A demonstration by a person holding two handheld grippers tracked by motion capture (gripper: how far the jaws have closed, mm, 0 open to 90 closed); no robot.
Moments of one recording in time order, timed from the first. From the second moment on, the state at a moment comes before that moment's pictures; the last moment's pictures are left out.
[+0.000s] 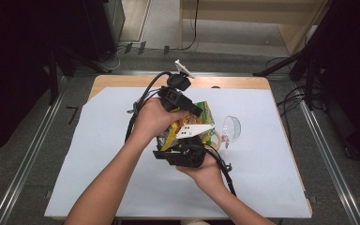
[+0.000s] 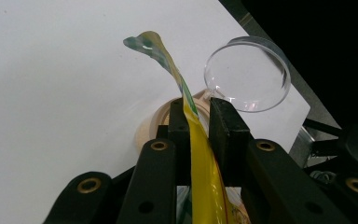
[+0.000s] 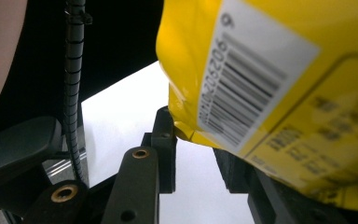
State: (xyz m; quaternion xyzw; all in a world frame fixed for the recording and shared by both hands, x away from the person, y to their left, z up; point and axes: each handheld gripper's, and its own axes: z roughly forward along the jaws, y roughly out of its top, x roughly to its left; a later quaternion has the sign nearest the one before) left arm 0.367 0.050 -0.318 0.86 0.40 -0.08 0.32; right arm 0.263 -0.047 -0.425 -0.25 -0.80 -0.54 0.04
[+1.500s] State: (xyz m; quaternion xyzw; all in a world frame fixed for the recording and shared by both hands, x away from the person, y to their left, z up) left arm 0.368 0.053 -0.320 0.85 0.40 -0.09 0.32; right arm 0.261 -0.046 -0.426 -0.25 -0.80 -0.54 0.04
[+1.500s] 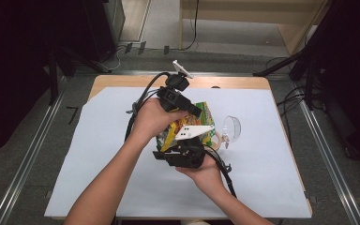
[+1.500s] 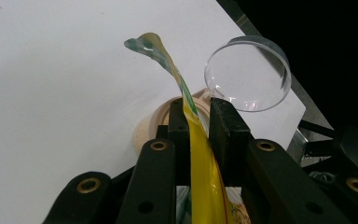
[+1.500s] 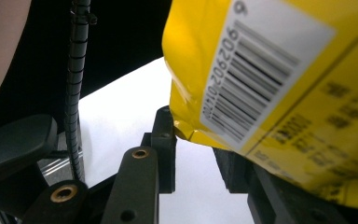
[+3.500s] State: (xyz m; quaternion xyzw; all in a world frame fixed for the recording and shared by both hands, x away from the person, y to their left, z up) left arm 0.371 0.048 -0.316 0.86 0.39 -0.09 0.31; right arm 0.258 -0.046 -0.421 -0.25 -0.80 -0.55 0.03
